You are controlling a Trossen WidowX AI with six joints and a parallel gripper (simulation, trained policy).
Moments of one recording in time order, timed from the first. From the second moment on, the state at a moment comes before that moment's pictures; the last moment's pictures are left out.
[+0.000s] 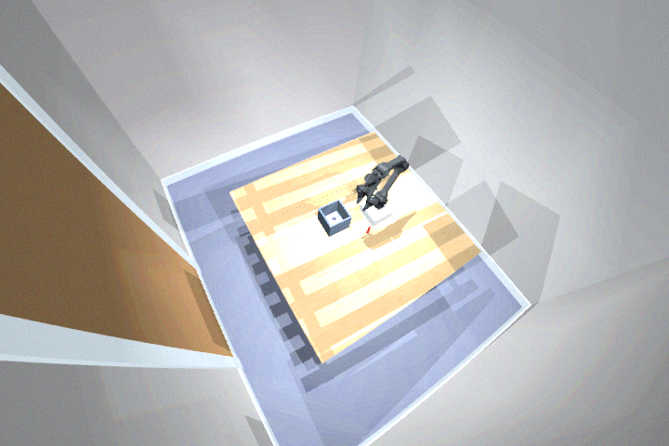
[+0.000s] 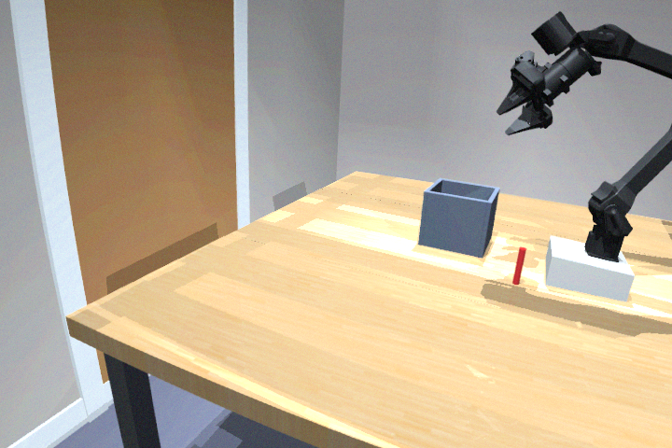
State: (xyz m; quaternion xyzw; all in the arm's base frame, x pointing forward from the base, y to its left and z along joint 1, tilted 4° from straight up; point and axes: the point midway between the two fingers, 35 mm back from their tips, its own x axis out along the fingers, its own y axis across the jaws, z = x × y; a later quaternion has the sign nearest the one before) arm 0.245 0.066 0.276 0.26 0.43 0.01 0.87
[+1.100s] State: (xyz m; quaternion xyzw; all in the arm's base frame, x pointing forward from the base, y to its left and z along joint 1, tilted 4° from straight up) arm 0.182 0.111 0.154 0.41 0.64 -0.28 0.59
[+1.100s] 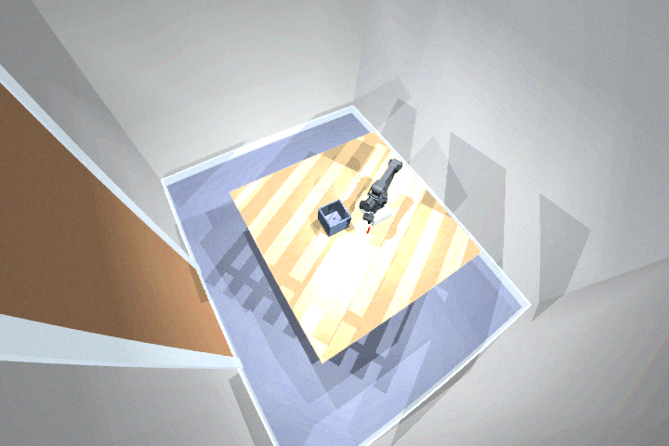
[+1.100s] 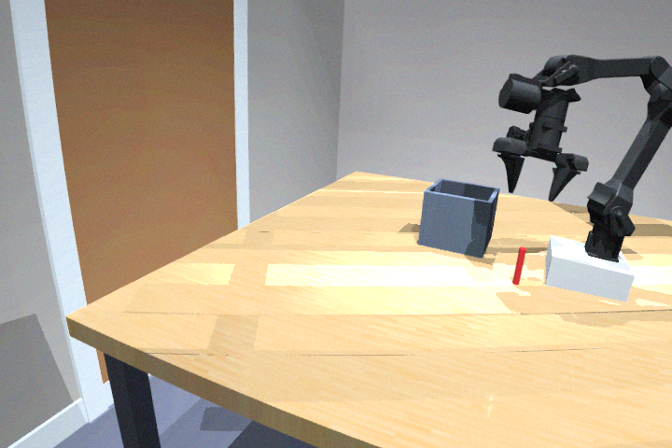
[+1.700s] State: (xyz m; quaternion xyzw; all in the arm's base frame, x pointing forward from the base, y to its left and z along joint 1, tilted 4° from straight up) arm 0.164 0.115 0.094 0.40 0.62 -0.41 0.53
